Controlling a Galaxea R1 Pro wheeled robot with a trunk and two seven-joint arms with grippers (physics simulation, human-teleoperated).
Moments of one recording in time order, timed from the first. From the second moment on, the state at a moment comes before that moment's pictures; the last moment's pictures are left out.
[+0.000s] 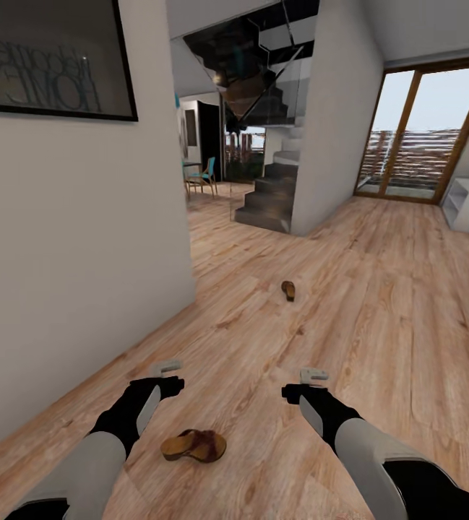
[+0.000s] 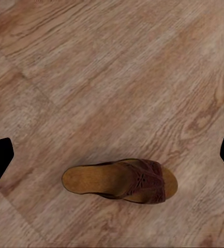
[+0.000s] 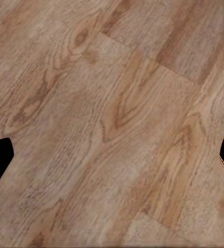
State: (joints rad) left arm -0.72 -0.09 0.10 -0.54 0.06 0.43 0.11; right arm -0.84 0.09 -0.02 -0.19 -0.03 0.20 -0.17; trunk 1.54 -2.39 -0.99
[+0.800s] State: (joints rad) left arm -0.72 -0.09 0.10 -0.54 0.06 0.43 0.11; right arm -0.84 0.09 -0.02 -0.19 -0.03 0.20 -0.17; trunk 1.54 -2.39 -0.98
